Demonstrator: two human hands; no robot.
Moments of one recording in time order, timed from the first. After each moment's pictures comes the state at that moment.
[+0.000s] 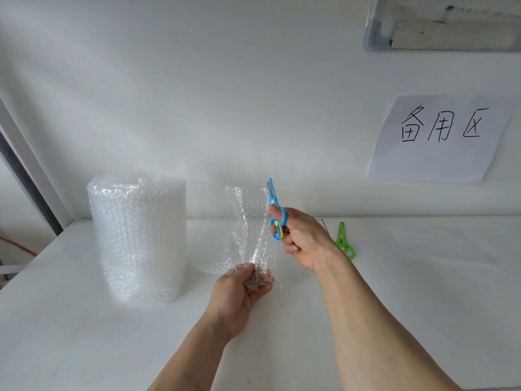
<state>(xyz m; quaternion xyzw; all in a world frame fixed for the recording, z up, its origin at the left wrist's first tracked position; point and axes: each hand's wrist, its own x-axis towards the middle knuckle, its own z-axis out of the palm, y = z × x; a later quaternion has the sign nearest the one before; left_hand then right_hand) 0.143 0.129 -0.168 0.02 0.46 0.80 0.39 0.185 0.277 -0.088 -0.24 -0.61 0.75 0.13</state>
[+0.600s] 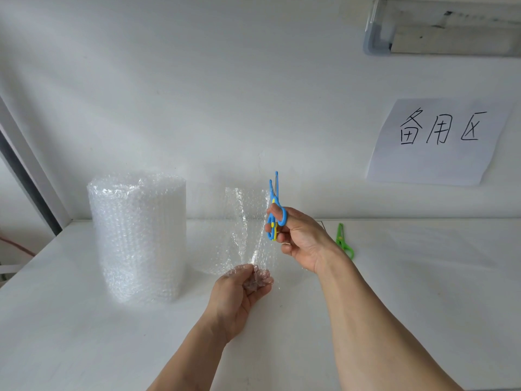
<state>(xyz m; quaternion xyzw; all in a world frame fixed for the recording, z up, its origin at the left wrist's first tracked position) 0.143 0.128 -0.167 0.02 0.46 0.80 0.39 0.187 0.275 -0.084 -0.23 -0.60 0.76 0.12</state>
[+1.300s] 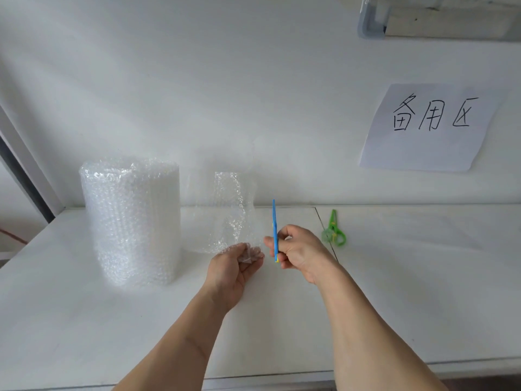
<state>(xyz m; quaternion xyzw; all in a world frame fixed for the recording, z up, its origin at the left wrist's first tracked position) 0.135 0.140 -0.169 -0.03 0.47 0.80 0.36 0.214 0.265 -0.129 -0.31 -0.68 0.65 0.10</state>
